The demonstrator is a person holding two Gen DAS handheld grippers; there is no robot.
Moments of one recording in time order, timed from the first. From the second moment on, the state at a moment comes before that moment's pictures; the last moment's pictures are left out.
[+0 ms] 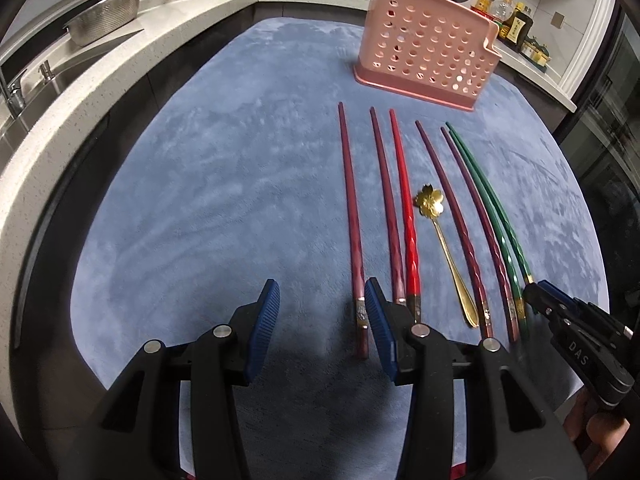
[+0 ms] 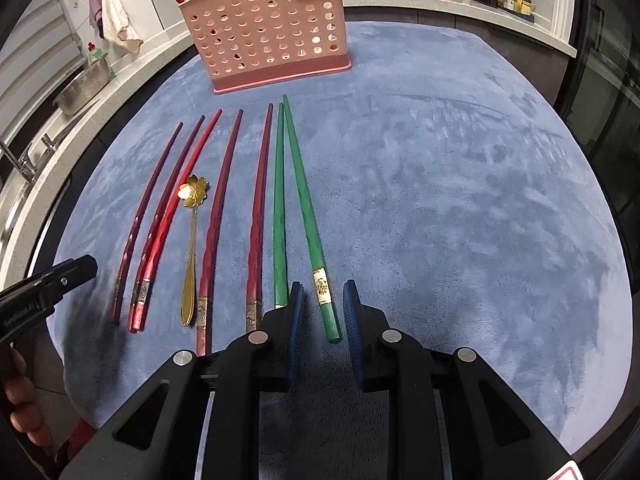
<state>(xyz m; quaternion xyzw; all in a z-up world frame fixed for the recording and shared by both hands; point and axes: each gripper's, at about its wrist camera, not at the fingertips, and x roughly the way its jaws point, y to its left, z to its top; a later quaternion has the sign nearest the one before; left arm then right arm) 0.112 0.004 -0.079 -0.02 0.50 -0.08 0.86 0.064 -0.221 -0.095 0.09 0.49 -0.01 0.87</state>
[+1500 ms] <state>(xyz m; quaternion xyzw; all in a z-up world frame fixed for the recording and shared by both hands) 0.104 -0.002 -0.095 -0.03 0.52 -0.11 0.85 0.049 -0.221 -0.090 0.11 0.49 0.00 0.87</state>
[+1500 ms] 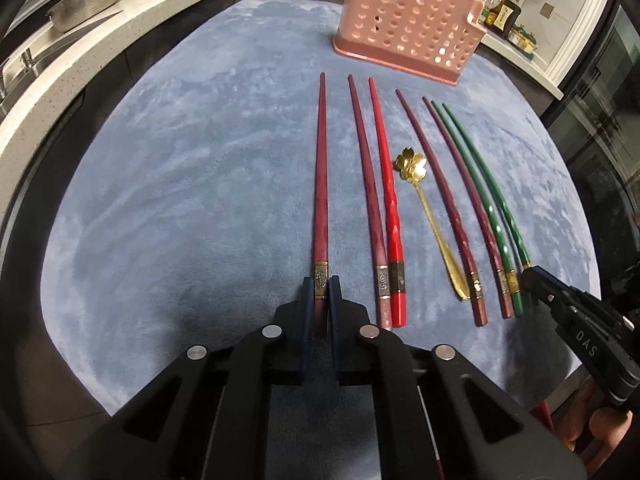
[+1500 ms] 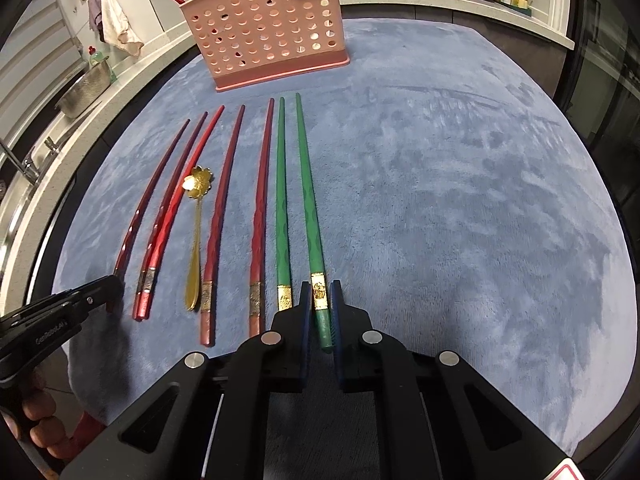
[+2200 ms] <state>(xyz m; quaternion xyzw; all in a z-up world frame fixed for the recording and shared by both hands) 0.103 0.005 0.008 -0.05 0.42 -0.12 0.90 0.040 -0.238 0.007 0.13 0.40 0.00 0.91</state>
